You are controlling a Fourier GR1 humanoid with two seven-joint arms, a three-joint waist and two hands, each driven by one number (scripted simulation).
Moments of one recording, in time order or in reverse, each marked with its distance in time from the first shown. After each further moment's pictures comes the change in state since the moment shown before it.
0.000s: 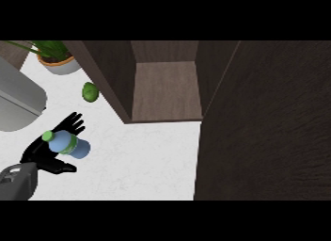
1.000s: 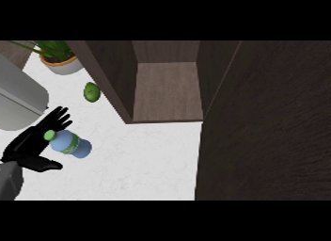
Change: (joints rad) left arm 0.073 0.029 0.070 -0.213 0.050 -0.045 0.115; right arm 0.008 0.006 -0.011 -0.020 -0.013 -0.005 0.023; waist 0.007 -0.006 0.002
